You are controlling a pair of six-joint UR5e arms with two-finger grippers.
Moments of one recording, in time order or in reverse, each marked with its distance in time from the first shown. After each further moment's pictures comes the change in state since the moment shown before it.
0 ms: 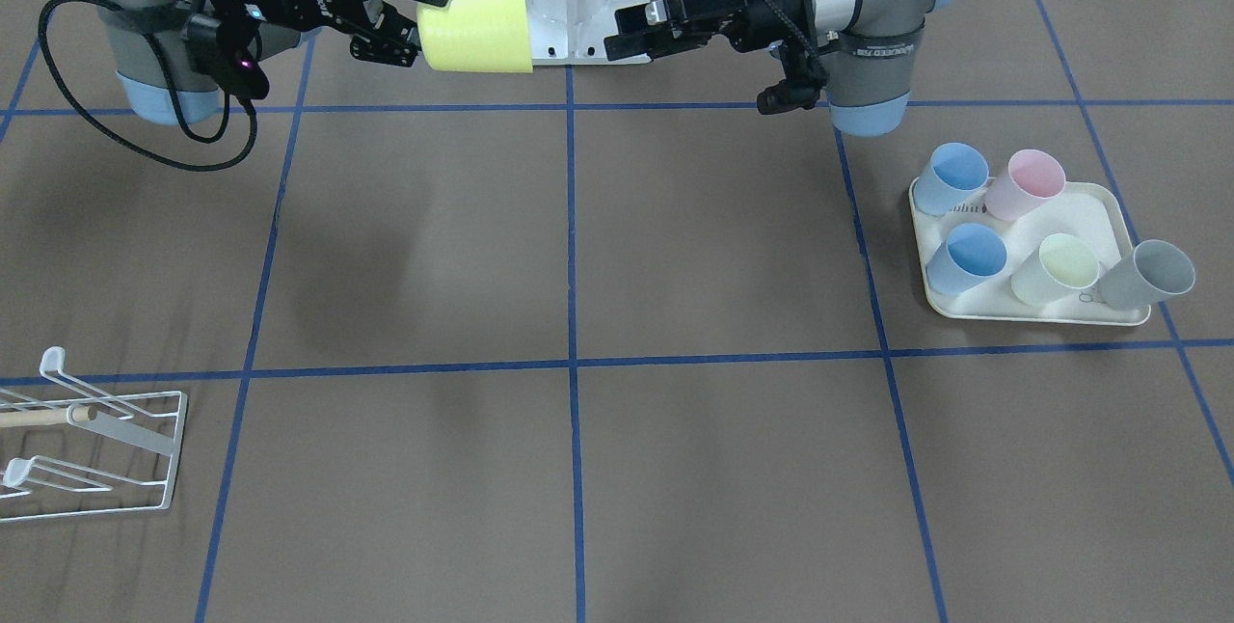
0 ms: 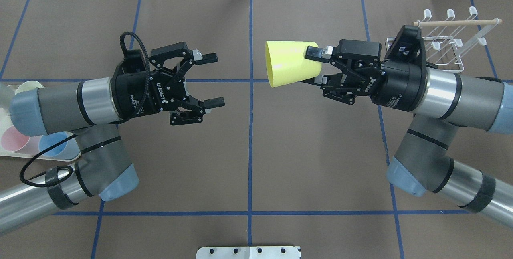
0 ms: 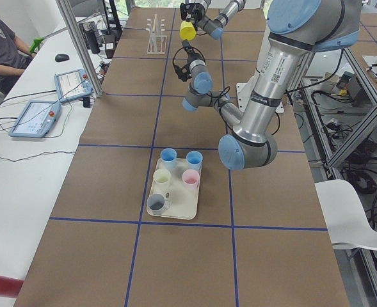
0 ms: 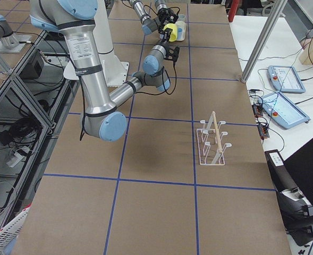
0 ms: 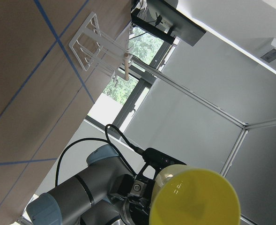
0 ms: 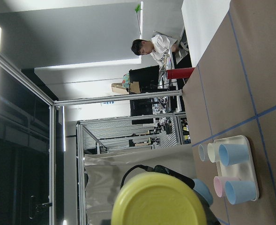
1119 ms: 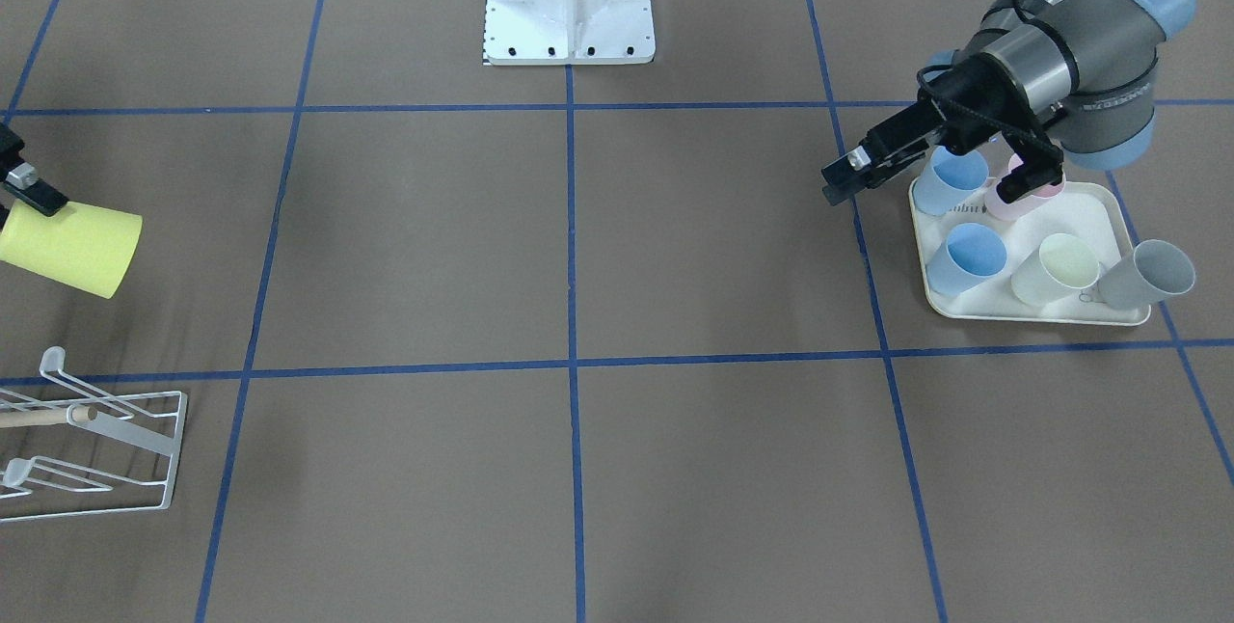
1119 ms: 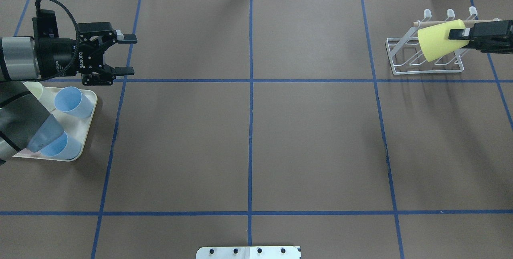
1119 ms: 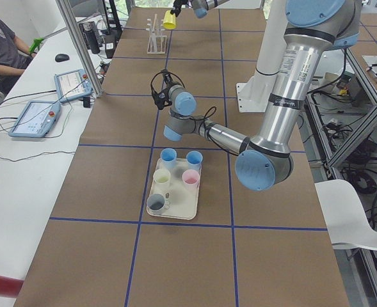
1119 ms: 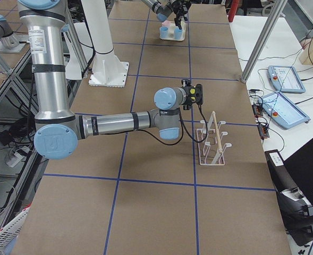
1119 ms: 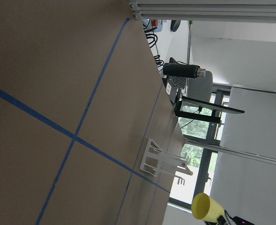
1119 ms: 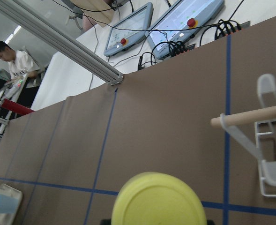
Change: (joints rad) left arm -0.305 0.176 0.070 0.182 -0.338 0.329; right arm 0.609 -0.227 -0.176 -0.325 0.627 -0.745
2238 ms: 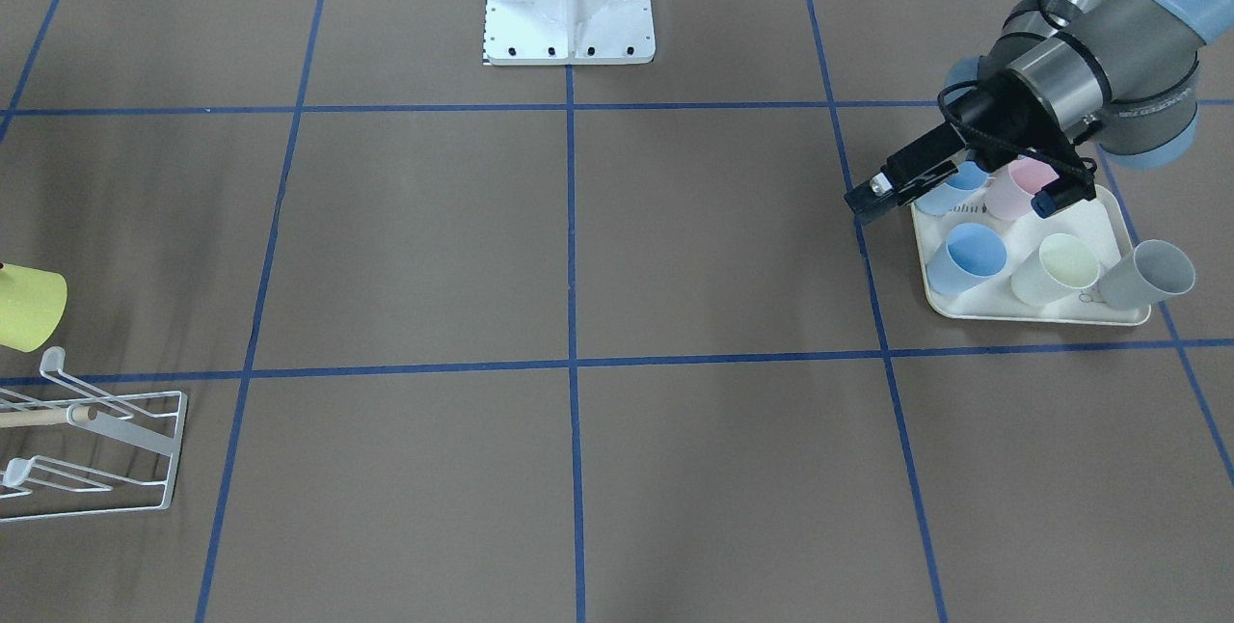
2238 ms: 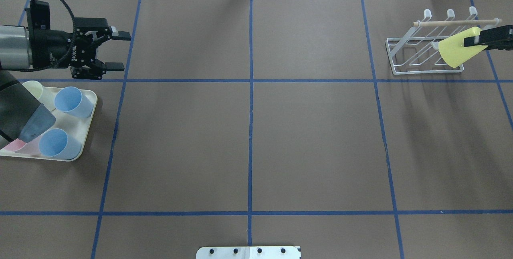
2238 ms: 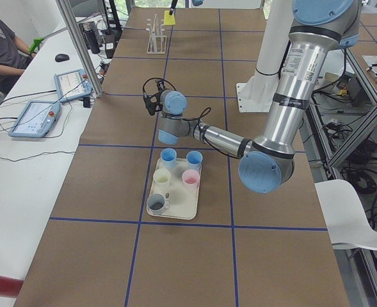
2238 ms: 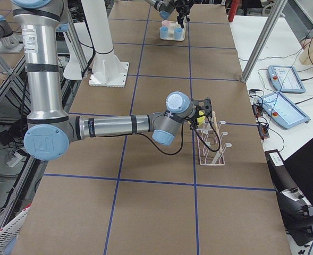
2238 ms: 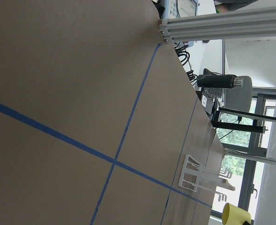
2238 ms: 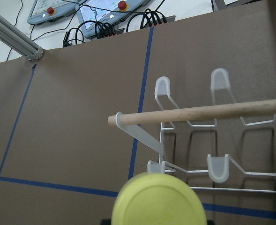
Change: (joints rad) left arm -0.038 -0.002 0.008 0.073 -0.065 0.057; right arm 0.027 -0.009 0.007 -0.436 -0.001 -0.405
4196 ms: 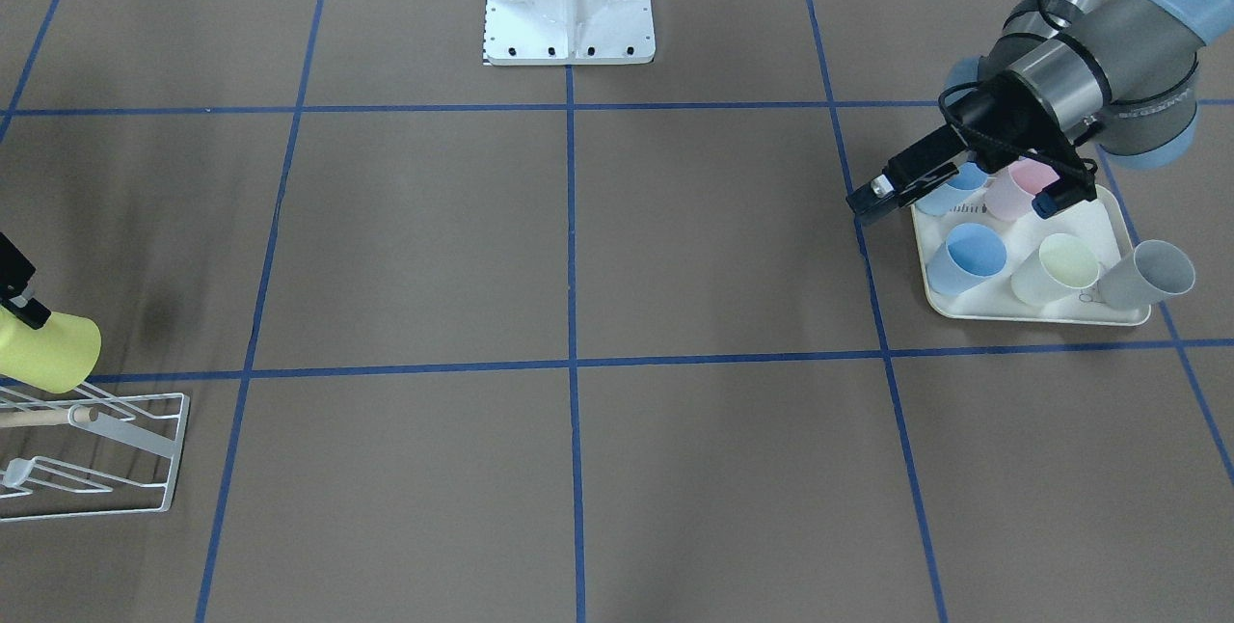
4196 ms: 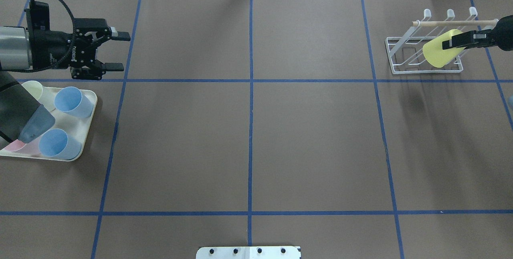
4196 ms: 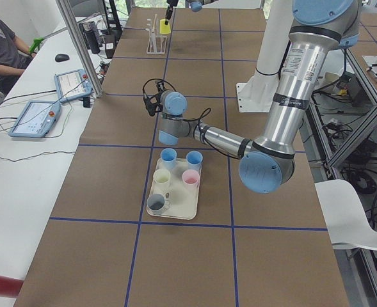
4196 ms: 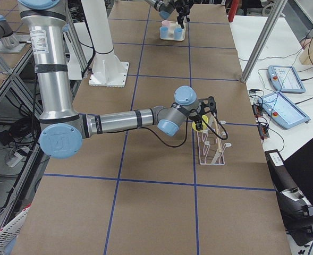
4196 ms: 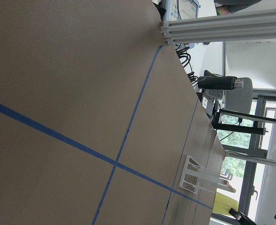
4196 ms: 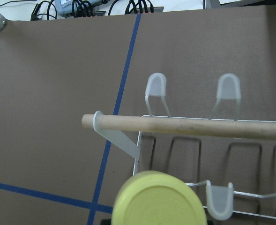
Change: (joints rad) left arm 0.002 0.003 0.001 -0.003 0.006 0.000; right arm -0.094 0.053 -0.002 -0.180 -0.156 -0.160
